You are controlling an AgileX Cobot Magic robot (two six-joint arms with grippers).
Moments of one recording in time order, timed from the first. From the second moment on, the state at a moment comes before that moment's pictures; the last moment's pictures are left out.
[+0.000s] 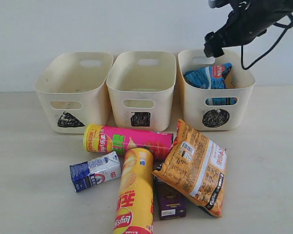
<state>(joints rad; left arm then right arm) 0.01 0.00 0.00 -0.04 0.29 0.02 0.17 2.05 -1.86 0.10 0.61 -0.46</state>
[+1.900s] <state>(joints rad) 0.01 0.00 0.00 -0.04 0.29 0.02 0.22 1.80 -1.12 0.61 0.82 -0.15</state>
